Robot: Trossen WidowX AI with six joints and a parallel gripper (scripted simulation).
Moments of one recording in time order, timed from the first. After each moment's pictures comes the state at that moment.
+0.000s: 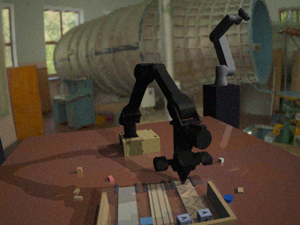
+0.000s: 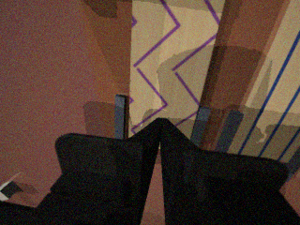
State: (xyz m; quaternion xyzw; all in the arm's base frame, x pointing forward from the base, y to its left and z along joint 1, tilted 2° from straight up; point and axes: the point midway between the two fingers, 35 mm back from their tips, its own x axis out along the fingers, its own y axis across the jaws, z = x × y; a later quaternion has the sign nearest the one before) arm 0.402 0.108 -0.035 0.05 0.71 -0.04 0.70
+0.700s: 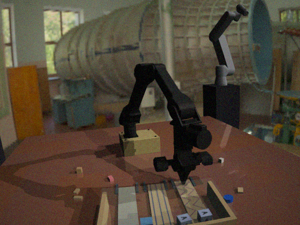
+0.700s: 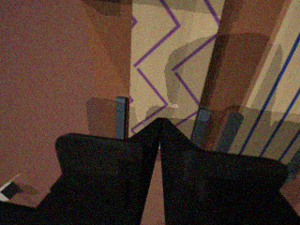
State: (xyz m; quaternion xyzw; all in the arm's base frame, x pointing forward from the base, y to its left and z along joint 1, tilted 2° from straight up) arm 0.403 0.108 -0.036 0.05 0.71 -0.04 0.70
